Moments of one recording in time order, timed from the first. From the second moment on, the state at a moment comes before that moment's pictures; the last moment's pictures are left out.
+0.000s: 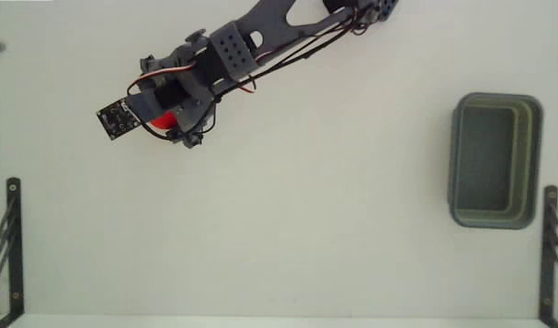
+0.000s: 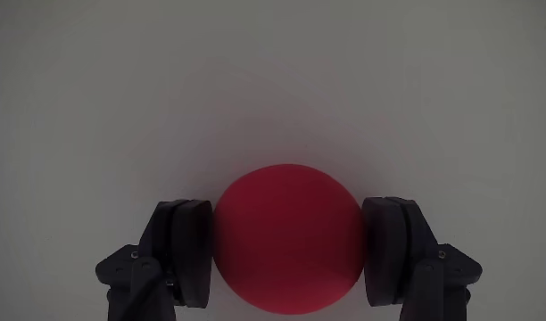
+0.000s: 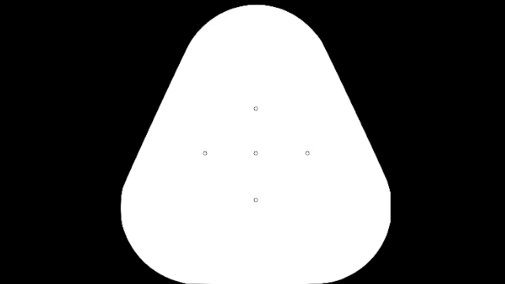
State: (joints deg) arm 58.3 82.8 95.4 43.2 -0.3
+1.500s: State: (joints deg) arm 58.3 82.8 95.4 43.2 -0.3
